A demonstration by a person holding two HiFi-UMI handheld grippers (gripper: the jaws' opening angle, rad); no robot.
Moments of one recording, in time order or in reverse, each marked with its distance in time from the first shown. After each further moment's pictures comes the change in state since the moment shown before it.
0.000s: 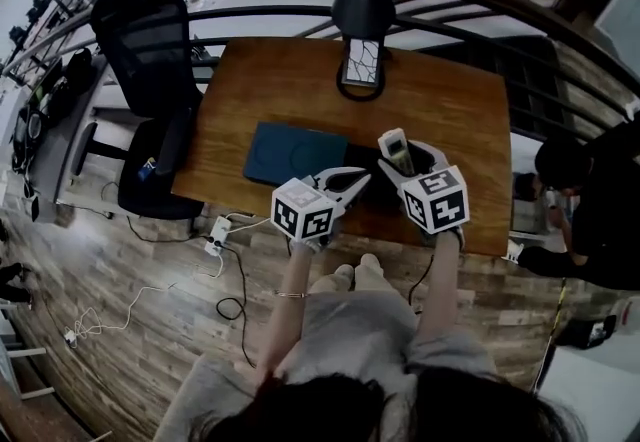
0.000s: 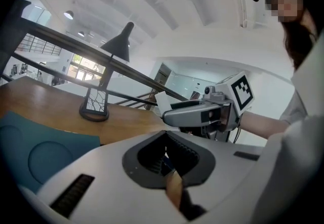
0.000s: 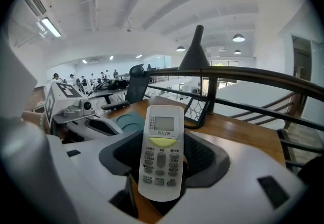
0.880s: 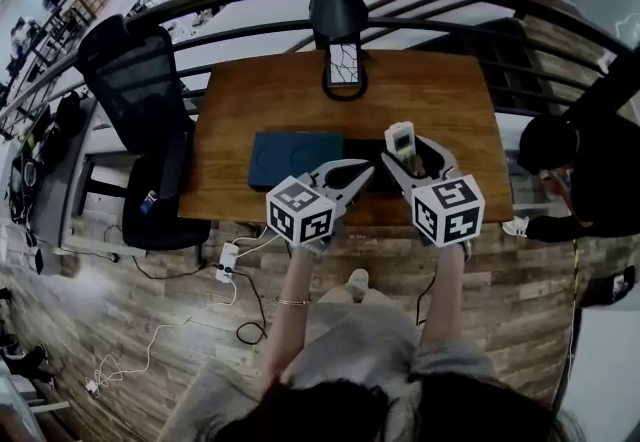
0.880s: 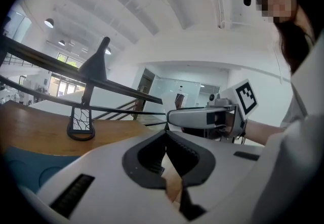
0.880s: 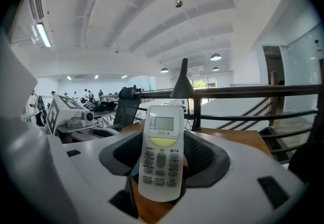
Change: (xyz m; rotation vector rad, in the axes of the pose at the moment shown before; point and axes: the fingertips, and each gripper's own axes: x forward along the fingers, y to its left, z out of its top) left arm -0.038 -0.048 0.037 0.158 -0.053 -0.128; right arm -0.070 0.039 0.032 0.104 -0.253 -0.171
